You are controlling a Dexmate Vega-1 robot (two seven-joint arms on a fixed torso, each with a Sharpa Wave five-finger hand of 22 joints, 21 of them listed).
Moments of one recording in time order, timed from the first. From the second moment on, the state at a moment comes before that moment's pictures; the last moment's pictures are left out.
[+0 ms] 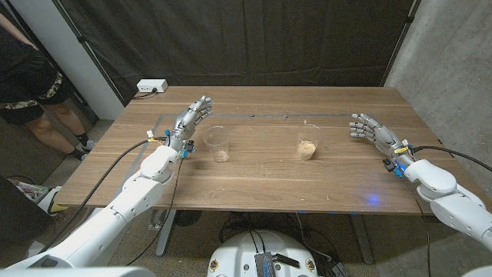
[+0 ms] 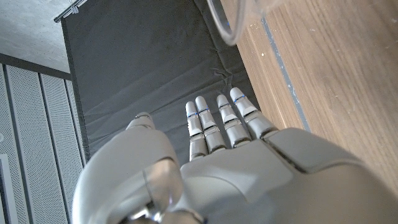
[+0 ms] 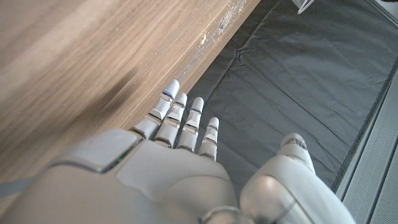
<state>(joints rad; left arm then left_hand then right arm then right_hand) 1.01 0.65 0.35 -1.58 -0.60 -0.30 0.13 0.64 0.15 0.10 0.12 0.19 0.32 -0.08 0.50 0.26 0.40 -0.13 0.35 0.50 0.35 -0.04 0.22 0.25 0.32 0.02 0.29 0.20 -1.18 -0.90 -0.19 -1.38 0.54 0.46 0.12 0.23 -0.12 0.26 -0.11 0.21 0.17 -0.20 0.18 0.27 0.32 -0.07 0.21 0.40 0.33 -0.04 0.18 0.20 0.20 -0.04 0.70 0.17</state>
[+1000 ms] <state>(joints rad) 1.01 0.63 0.38 -1.58 -0.56 -0.31 0.17 0.63 0.14 0.10 0.12 0.19 0.32 -0.08 0.50 0.26 0.41 -0.13 0.35 0.50 0.36 -0.04 0.22 0.24 0.34 0.01 0.29 0.20 -1.18 -1.04 -0.25 -1.35 0.34 0.49 0.13 0.27 -0.14 0.23 -0.14 0.26 -0.03 -0.18 0.18 0.25 0.15 -0.06 0.19 0.38 0.19 -0.04 0.18 0.19 0.15 -0.03 0.61 0.17</state>
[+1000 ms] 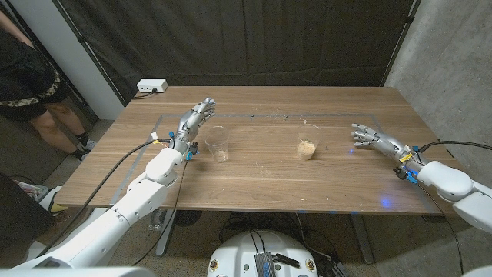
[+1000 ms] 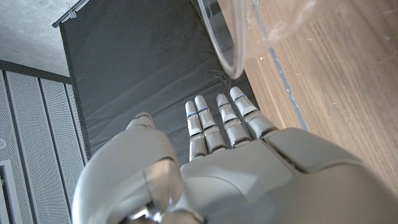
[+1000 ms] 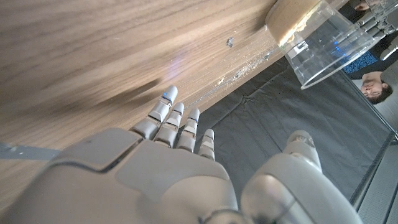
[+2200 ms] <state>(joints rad) 1.06 0.69 0.36 -1.57 -0.56 -0.39 0.14 0.61 0.14 0.10 0.12 0.19 0.33 -0.08 0.50 0.26 0.42 -0.13 0.34 0.50 0.37 -0.04 0.22 0.24 0.35 0.01 0.29 0.20 -1.28 -1.08 -0.25 -1.46 0.08 0.49 -0.15 0.32 -0.16 0.22 -0.15 0.28 -0.10 -0.19 0.19 0.25 0.08 -0.07 0.19 0.37 0.12 -0.04 0.18 0.19 0.13 -0.01 0.57 0.17</state>
